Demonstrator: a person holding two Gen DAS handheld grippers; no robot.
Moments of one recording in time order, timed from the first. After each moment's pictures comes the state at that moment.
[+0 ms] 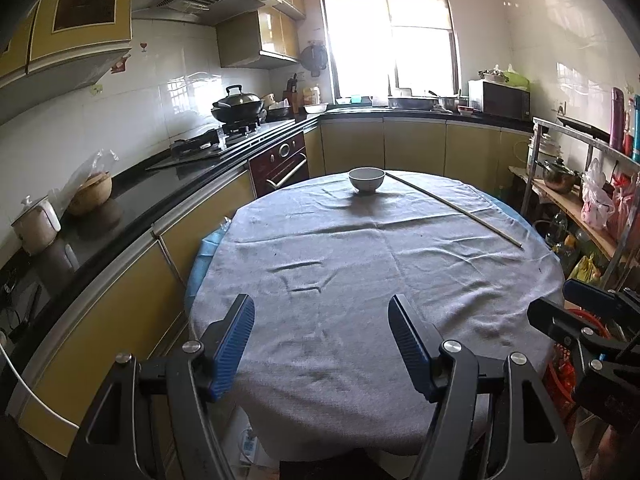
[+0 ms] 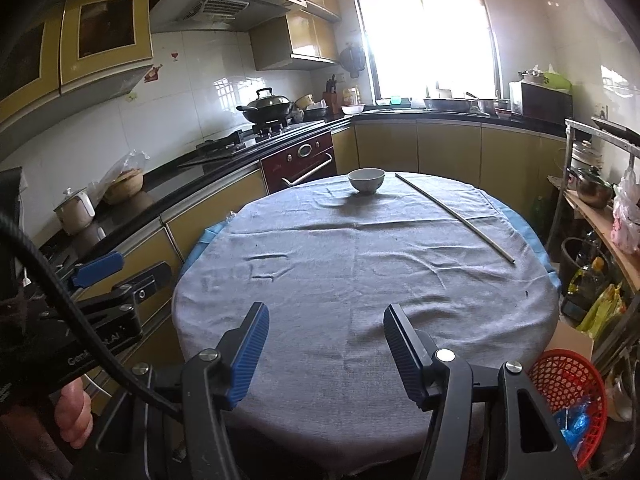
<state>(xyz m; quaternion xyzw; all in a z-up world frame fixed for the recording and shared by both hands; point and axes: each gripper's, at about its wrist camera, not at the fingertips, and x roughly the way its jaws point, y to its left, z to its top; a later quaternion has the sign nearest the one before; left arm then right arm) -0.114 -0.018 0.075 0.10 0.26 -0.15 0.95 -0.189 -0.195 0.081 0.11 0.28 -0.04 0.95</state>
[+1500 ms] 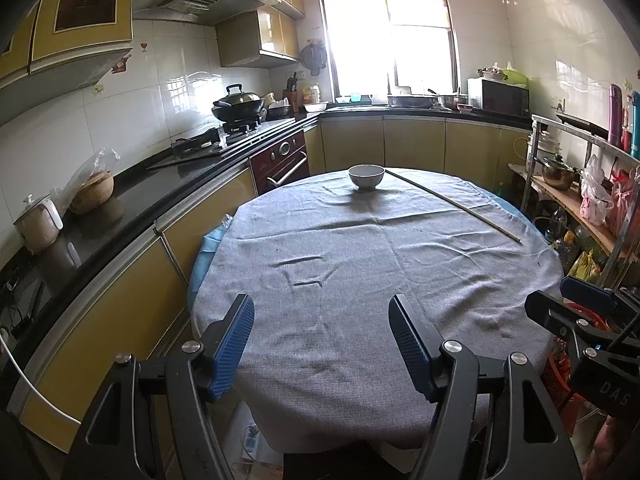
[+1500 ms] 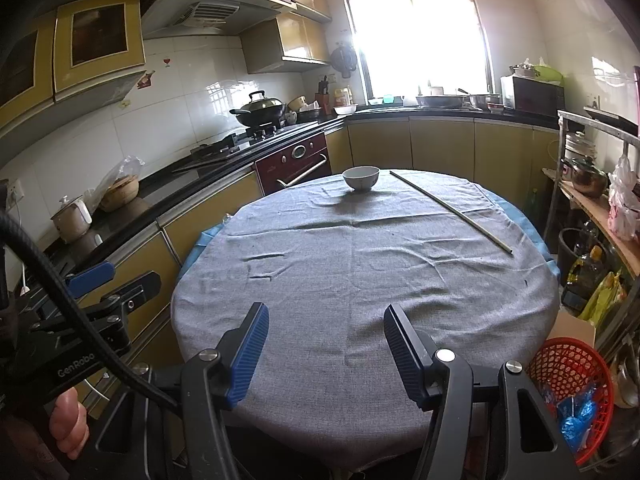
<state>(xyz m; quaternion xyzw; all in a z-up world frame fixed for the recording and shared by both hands) -0.121 -0.013 0.075 0.10 0.27 -0.16 0.95 -0.195 -0.195 0.075 0.12 0.27 -0.05 0.95</state>
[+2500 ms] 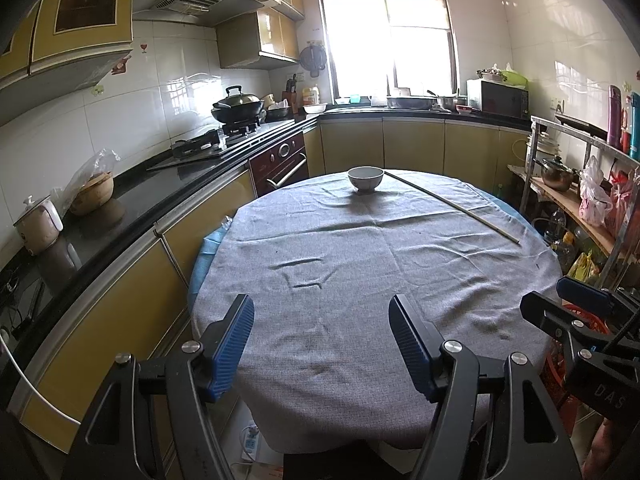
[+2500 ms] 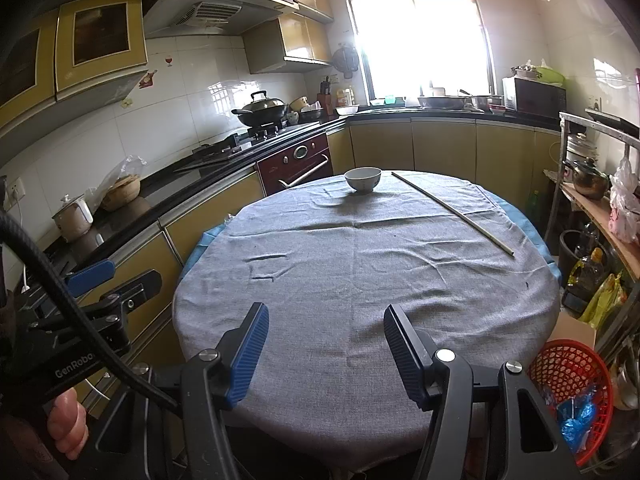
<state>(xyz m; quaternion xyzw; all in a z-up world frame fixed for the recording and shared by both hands) -0.123 -0.016 0.077 0.10 0.26 -0.16 0.95 -0.194 -0.191 0.077 0.12 0.27 -0.05 0.95</state>
